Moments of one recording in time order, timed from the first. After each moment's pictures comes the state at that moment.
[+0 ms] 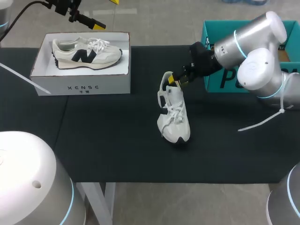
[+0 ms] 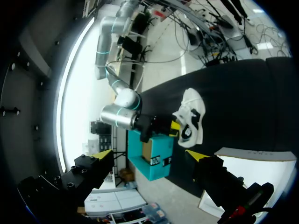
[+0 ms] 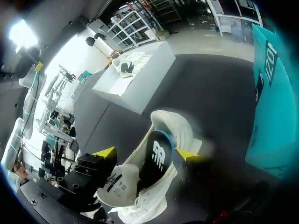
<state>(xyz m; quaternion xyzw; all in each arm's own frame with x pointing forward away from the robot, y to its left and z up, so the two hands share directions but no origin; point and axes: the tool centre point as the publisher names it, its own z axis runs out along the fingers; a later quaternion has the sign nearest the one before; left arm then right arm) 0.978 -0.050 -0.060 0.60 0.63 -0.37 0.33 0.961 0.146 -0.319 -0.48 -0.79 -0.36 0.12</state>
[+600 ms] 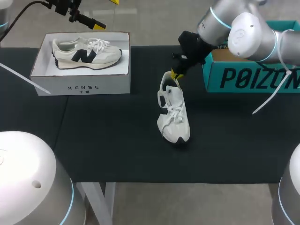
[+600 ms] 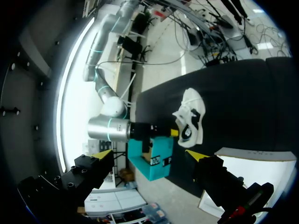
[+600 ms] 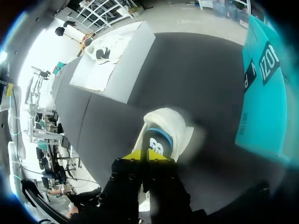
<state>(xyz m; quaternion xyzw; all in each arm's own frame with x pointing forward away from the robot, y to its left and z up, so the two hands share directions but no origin) 0.978 -0.050 -0.060 0.60 0.63 -0.37 0.33 0.969 0.150 -0.311 -0.56 -0.79 -0.20 0.14</state>
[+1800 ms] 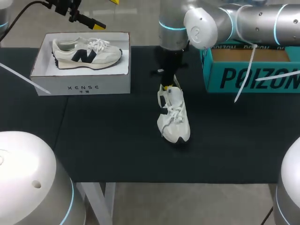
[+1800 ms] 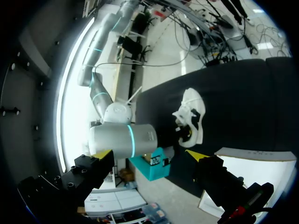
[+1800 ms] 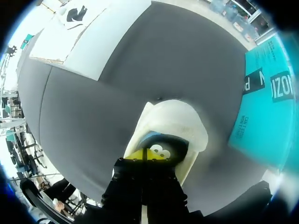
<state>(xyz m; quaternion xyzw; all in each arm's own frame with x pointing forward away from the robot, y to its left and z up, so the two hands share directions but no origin) 0.978 -0.050 -0.060 0.60 0.63 -0.37 0.33 0.963 0.172 -0.369 -0.54 -0.84 0.00 0.05</state>
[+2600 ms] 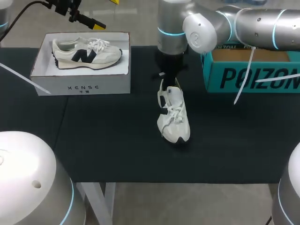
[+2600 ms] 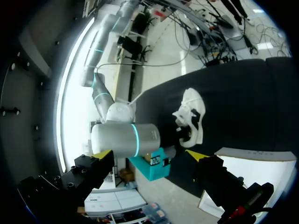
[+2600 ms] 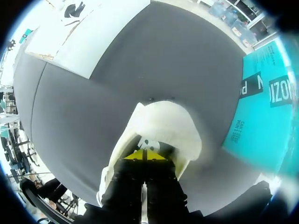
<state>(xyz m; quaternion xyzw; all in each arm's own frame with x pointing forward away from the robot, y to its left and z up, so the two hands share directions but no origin) 0.978 -0.050 -0.060 0.60 0.63 -0.37 0.33 0.971 0.159 -0.376 -0.53 -0.85 0.01 0.02</state>
